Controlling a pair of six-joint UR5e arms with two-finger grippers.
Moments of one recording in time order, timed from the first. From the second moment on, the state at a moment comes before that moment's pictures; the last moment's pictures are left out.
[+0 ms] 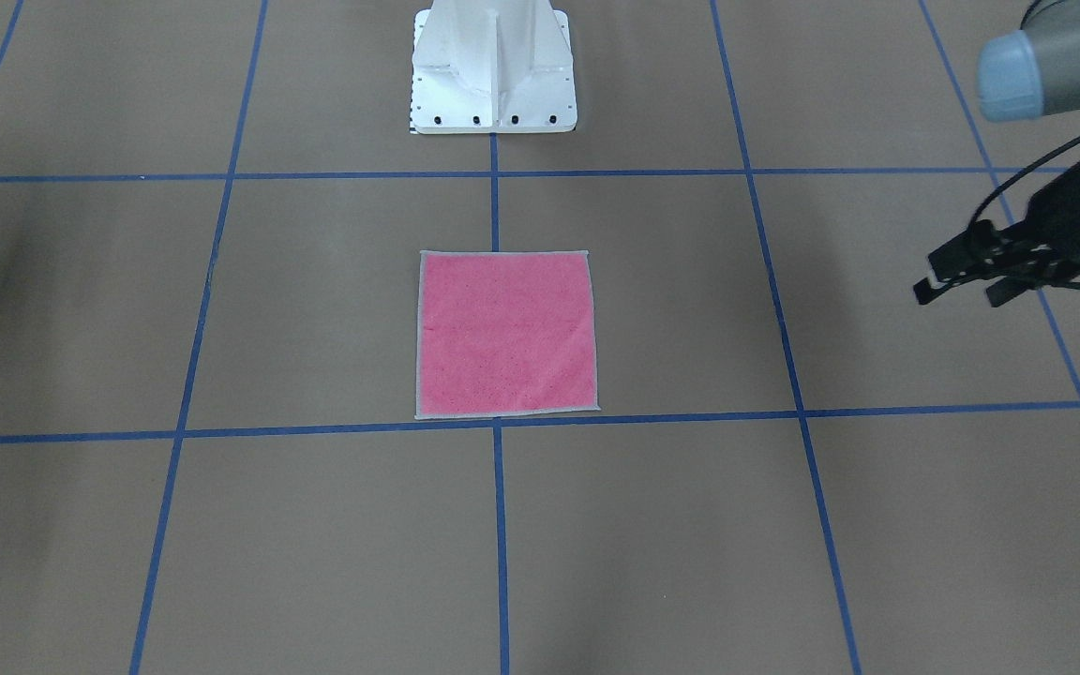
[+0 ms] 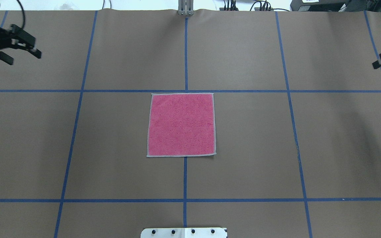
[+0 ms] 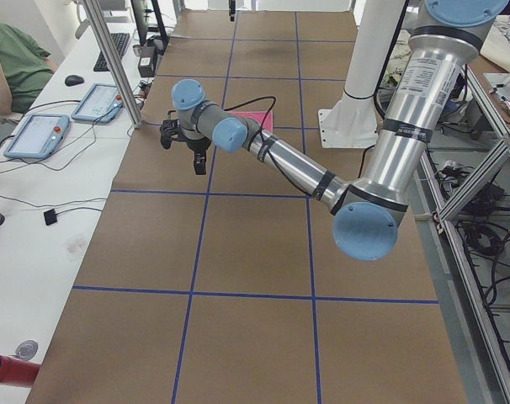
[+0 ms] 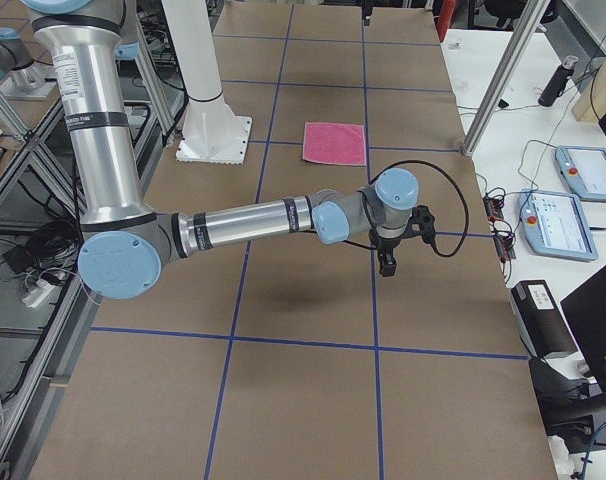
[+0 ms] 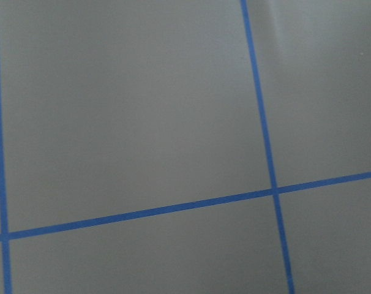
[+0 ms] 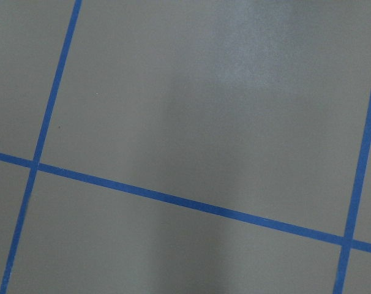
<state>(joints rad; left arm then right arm) -1.16 -1.93 -1.80 -1.60 -2.44 -0.83 1.33 -1.39 1.62 -1.39 2.42 0.37</state>
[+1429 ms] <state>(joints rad) -0.83 -2.02 -1.79 -1.76 -2.17 -1.33 0.60 -1.07 1.69 -1.18 2.09 1.64</state>
